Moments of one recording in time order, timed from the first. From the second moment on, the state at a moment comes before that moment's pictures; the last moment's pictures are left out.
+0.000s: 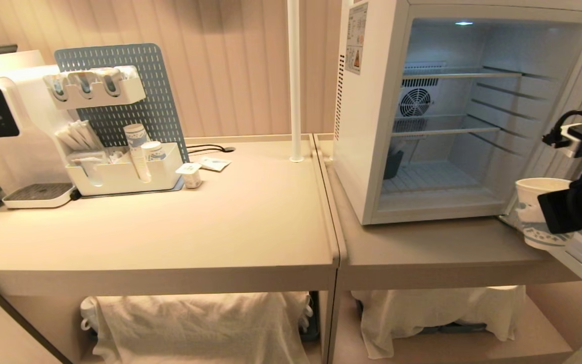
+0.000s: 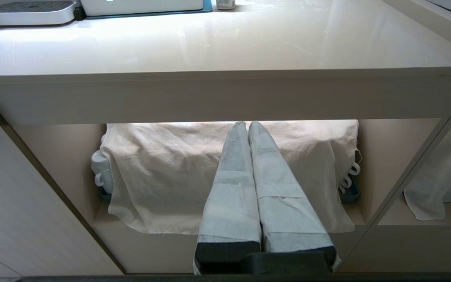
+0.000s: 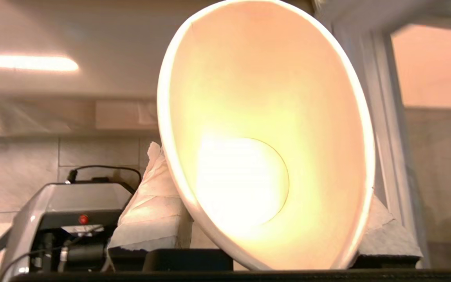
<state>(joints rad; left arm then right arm) 0.00 0.00 0.00 0.01 0.01 0.00 0.07 1.45 -1.13 0.43 -0.19 -0.12</state>
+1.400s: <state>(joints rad) 0.00 0.00 0.00 0.01 0.01 0.00 0.15 0.92 -0.73 0.33 -0.27 -0.18</state>
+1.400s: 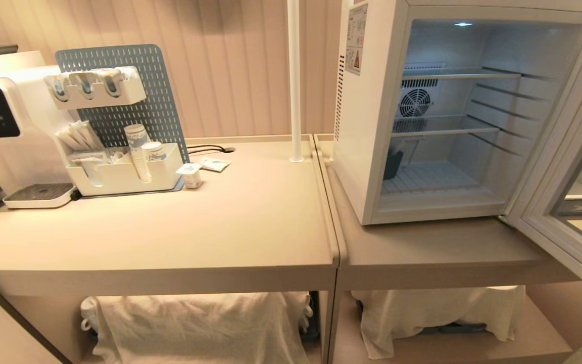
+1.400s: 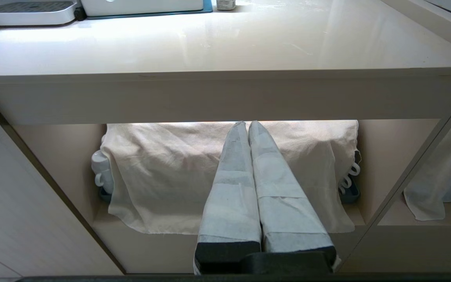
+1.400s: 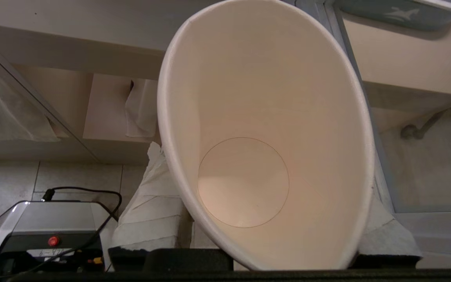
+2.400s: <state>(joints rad) 0.00 0.00 0.00 0.01 0.01 0.00 0.18 0.57 -0.38 0.07 -0.24 -0.21</state>
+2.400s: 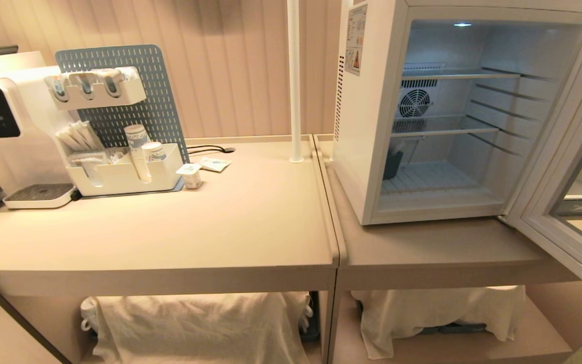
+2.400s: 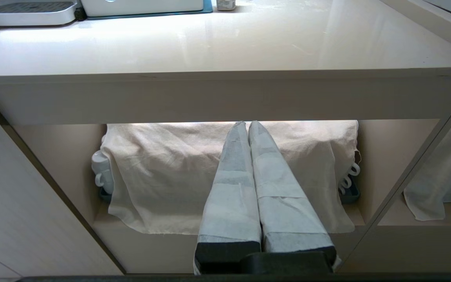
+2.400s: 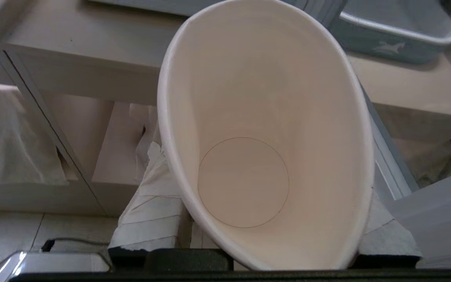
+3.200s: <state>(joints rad) 0.00 0.00 0.00 0.01 0.01 0.00 0.10 0.29 -0.03 -0.13 -0.10 -0.15</state>
